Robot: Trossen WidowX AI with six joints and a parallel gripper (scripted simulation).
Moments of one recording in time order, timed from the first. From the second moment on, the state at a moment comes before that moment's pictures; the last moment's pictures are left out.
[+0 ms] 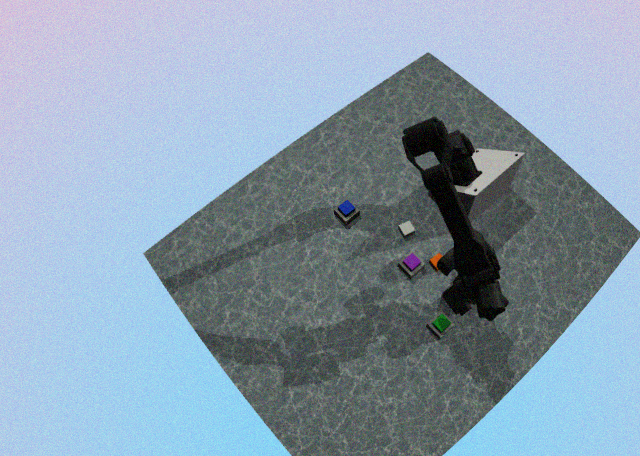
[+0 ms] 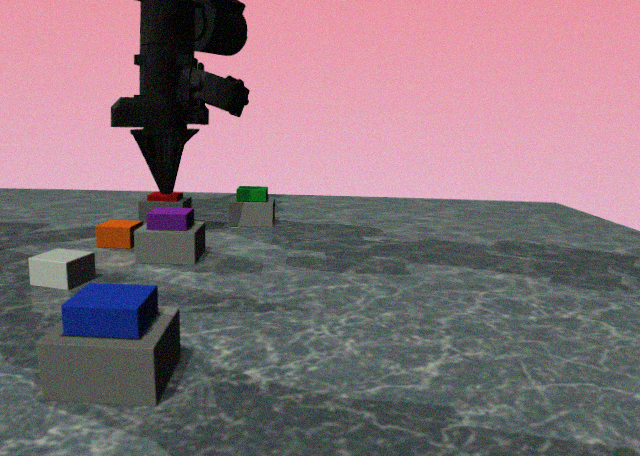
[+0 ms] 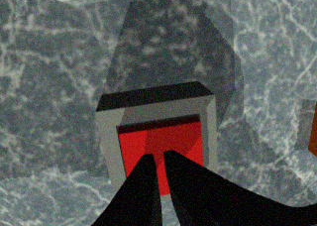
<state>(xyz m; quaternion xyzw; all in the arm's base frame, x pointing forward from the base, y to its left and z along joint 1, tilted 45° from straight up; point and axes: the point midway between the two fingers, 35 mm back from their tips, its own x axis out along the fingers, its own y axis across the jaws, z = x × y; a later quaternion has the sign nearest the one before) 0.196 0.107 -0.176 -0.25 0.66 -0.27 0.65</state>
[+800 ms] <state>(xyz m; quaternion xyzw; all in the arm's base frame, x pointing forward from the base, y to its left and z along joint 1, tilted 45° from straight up) 0.208 0.139 -0.142 -0.26 0.66 -0.27 0.65</state>
